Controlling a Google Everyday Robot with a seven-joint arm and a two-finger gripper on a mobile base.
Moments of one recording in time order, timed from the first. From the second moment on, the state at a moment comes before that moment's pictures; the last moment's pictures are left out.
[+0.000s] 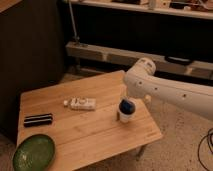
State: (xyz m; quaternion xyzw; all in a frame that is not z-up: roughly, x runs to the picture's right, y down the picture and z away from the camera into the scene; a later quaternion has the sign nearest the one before) arm 0.160 0.043 0.752 -0.19 -0.08 -0.63 0.75
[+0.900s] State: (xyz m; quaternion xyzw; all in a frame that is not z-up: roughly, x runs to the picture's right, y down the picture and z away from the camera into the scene) arm 0.064 0.081 0.717 -0.17 -0.17 -0.75 0.61
